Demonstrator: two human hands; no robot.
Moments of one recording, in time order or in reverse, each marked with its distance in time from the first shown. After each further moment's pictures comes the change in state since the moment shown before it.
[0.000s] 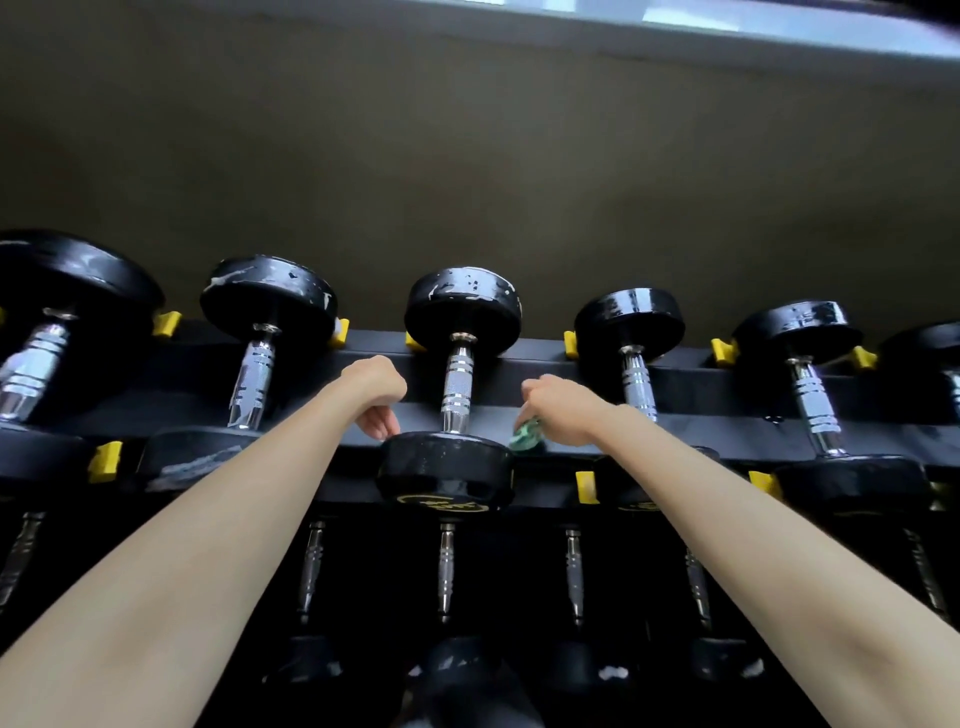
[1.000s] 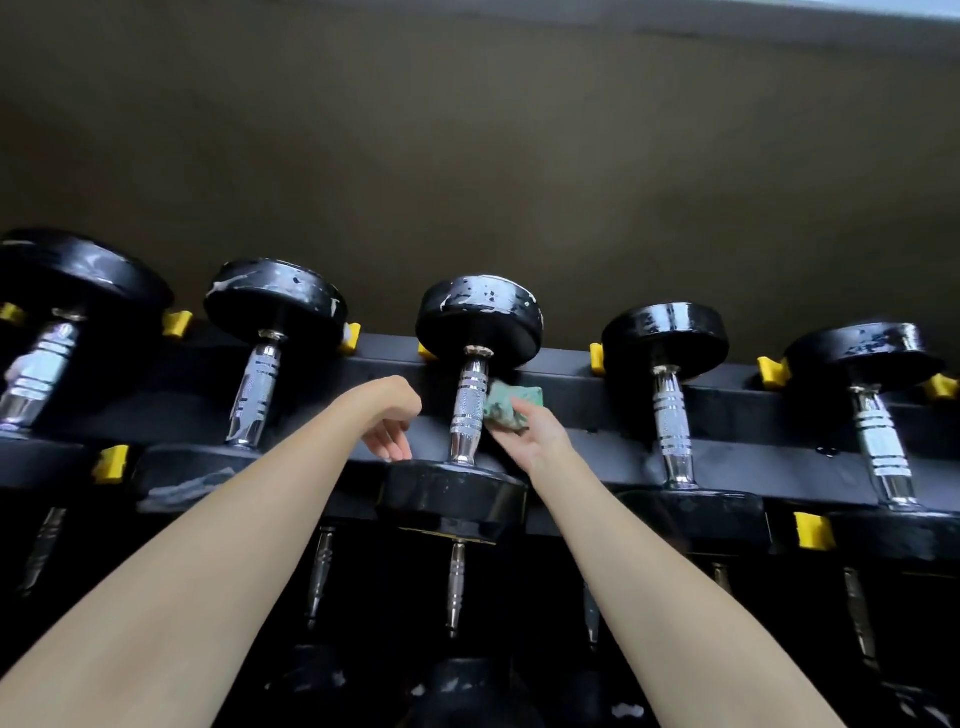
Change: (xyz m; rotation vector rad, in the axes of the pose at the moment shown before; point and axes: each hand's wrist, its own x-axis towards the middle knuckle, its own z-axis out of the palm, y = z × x) left_hand 0.026 0.008 0.003 0.044 -0.169 -0.111; right_hand 0.072 -0.034 0.030 2.751 0.462 0.726
